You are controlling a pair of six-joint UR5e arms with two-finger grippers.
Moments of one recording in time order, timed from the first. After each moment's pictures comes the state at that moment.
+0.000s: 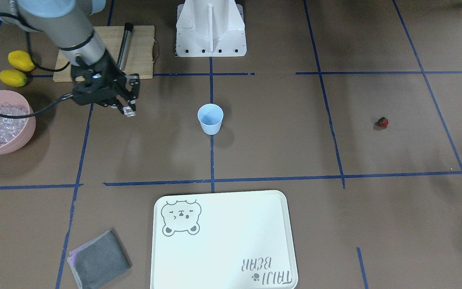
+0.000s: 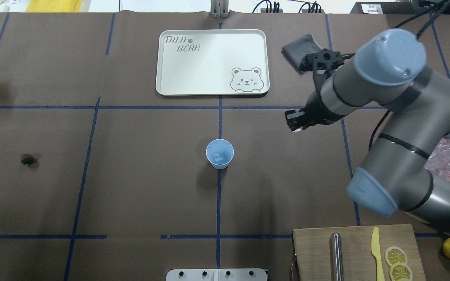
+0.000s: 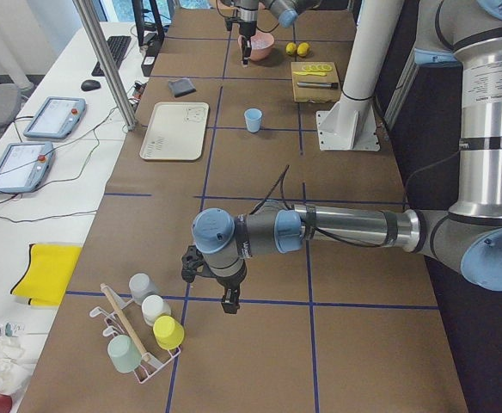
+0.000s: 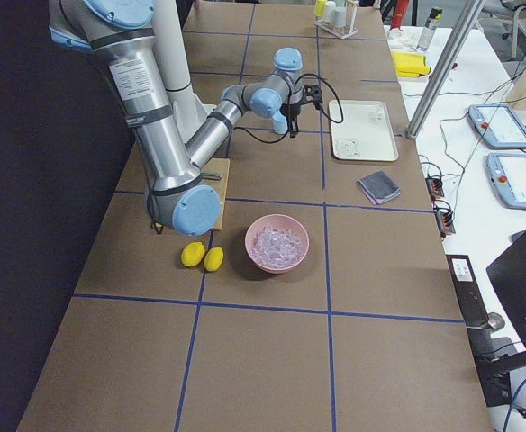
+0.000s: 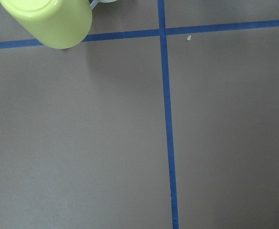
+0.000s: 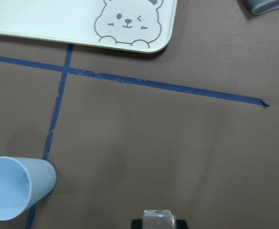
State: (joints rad) left arm -1.59 -1.49 -1.71 -1.36 -2.37 0.21; right arm 0.67 -1.08 1.99 -1.63 1.97 0.97
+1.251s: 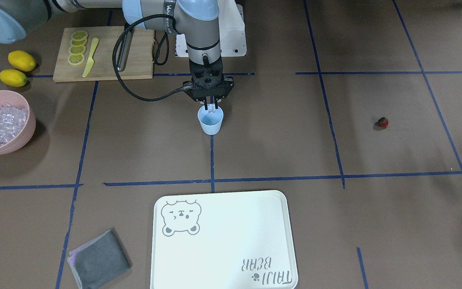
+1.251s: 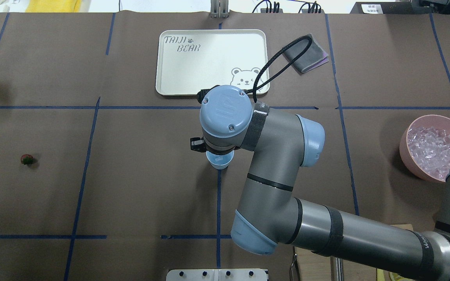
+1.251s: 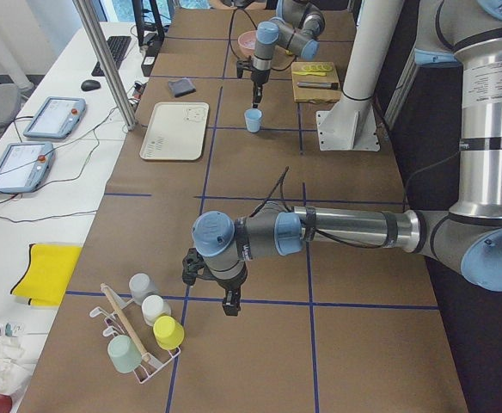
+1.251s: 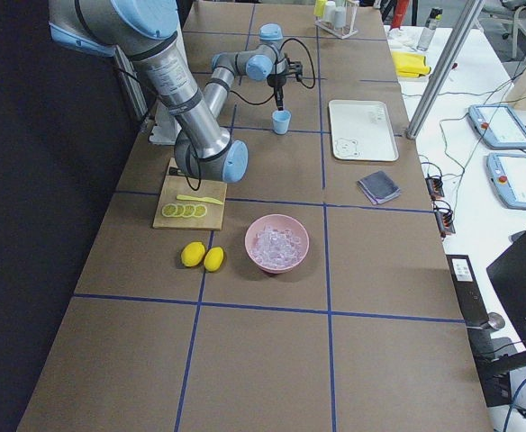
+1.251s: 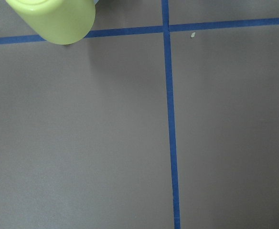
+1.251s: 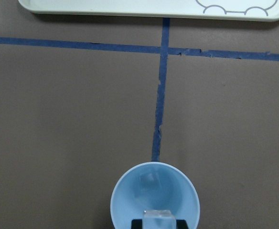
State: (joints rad) left arm -1.59 -1.49 -1.70 -1.36 -2.37 0.21; right arm 0.45 -0.75 1.69 -1.69 1.74 1.18
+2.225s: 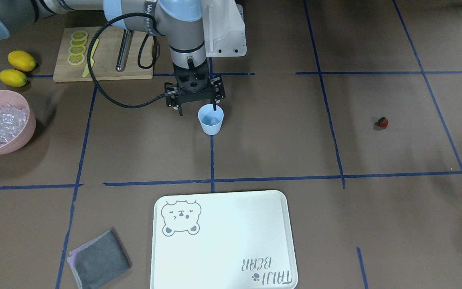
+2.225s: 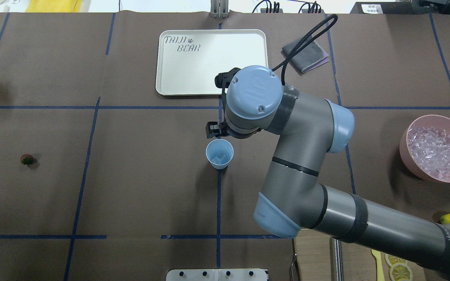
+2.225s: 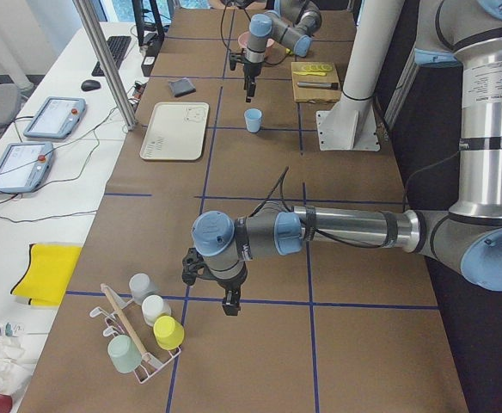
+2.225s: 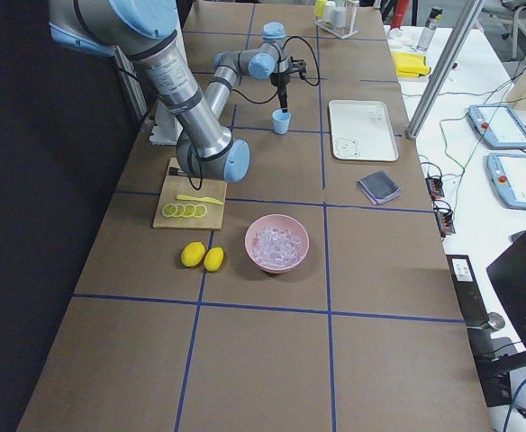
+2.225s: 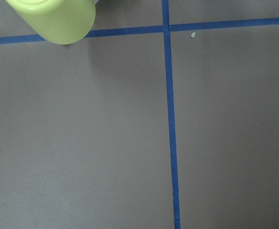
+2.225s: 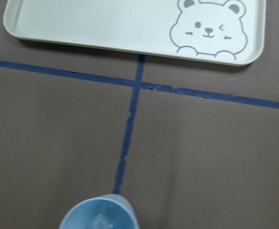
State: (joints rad) left arm -1.59 -1.49 -1.70 -1.36 -2.37 0.21; right arm 0.54 -0.85 1.79 -1.69 1.77 1.03
